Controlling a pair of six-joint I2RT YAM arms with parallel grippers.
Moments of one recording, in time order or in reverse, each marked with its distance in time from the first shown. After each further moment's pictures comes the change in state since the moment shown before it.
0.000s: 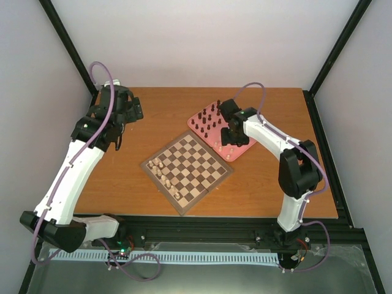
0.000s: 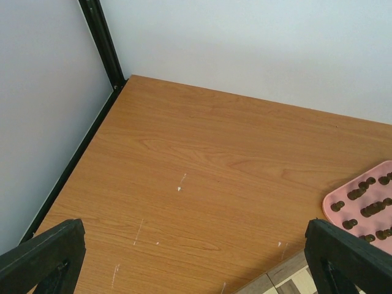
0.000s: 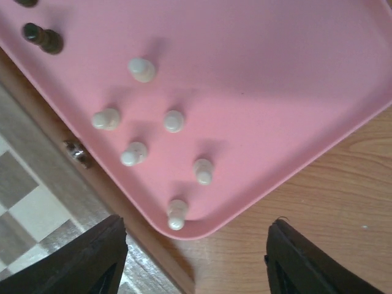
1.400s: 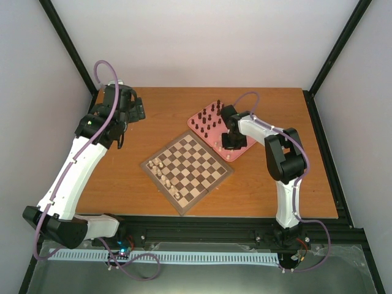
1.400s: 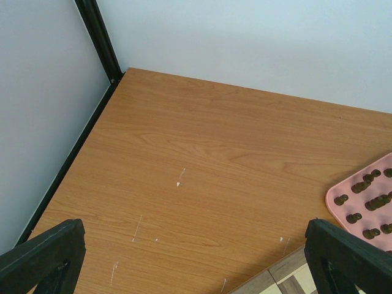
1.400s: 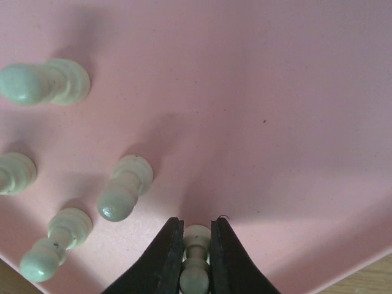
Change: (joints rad) left arm 0.000 0.038 0.002 -0.001 0.010 0.004; right arm -0.086 0.229 0.004 0.093 -0.078 -0.045
